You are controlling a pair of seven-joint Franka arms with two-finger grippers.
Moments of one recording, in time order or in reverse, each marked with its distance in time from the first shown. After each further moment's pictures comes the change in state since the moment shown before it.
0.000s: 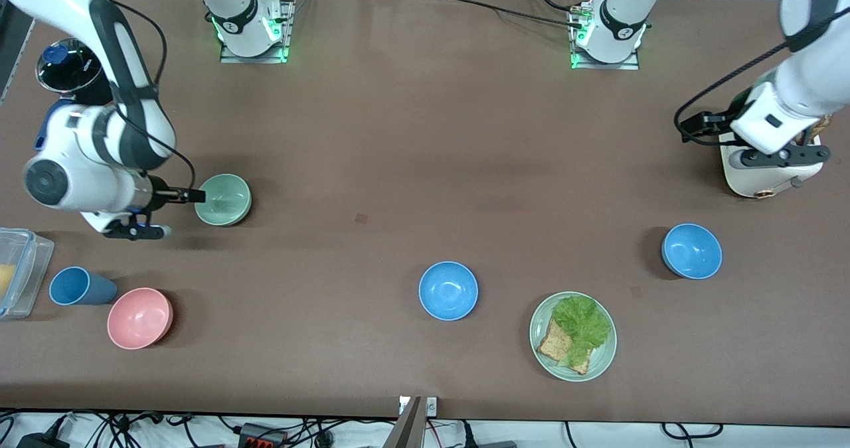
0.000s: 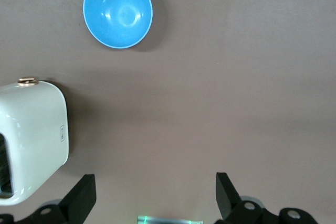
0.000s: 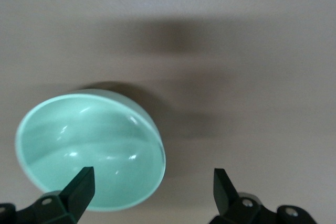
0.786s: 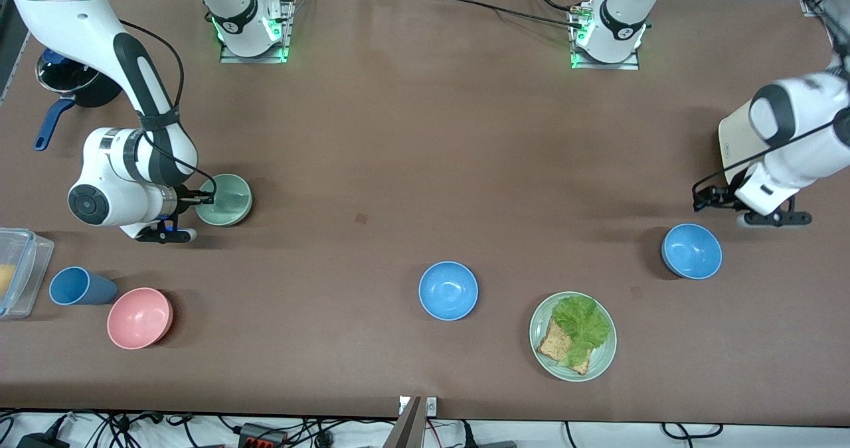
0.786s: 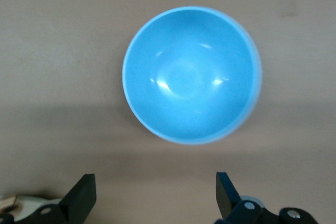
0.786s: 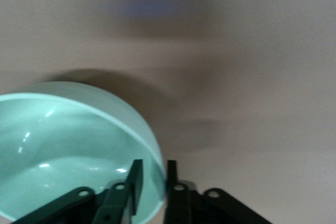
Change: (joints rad) left arm 0.260 0.409 0.011 -0.161 0.001 0.784 0.316; right arm 0.009 0.075 0.014 0.017 0.000 -0.020 -0.002
